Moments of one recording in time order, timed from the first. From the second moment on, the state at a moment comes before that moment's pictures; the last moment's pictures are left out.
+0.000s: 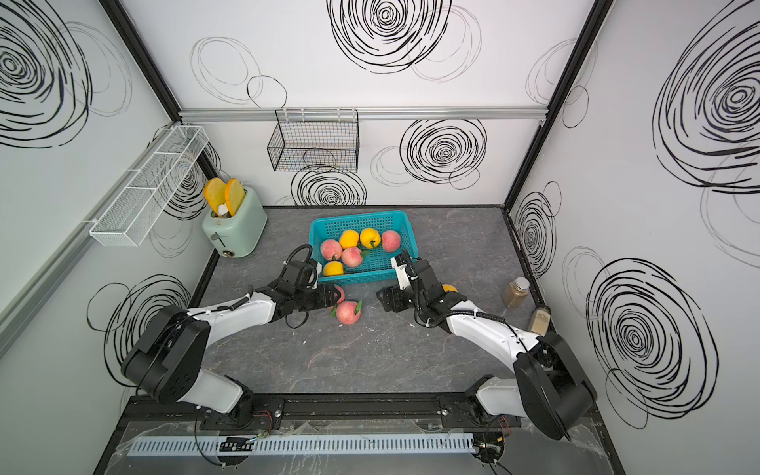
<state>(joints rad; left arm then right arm) -0.42 1.52 0.71 -0.09 0.21 -0.59 0.62 1.30 0.70 -0.10 -0.18 0.33</state>
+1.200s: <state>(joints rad) -0.41 1.45 0.67 -0.09 0.22 -0.58 0.62 1.30 0.70 -0.10 -0.19 0.35</state>
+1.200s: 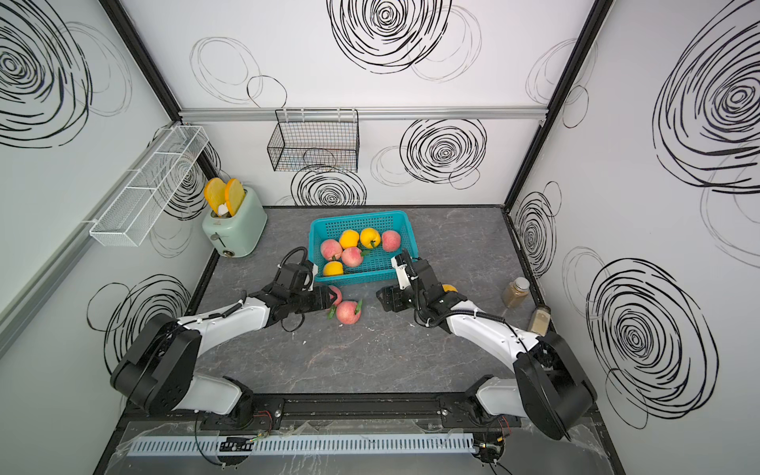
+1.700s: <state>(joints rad) -0.41 1.30 0.67 -0.22 0.19 -0.56 0.62 1.30 0.70 -0.10 -0.20 0.35</state>
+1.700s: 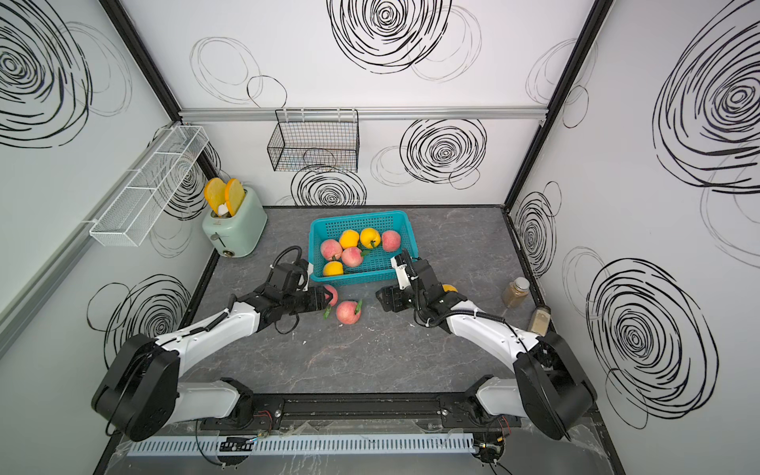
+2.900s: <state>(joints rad) -0.43 1.15 0.95 -0.36 0.08 -0.50 0.62 1.26 0.70 -0.11 -0.19 0.35</state>
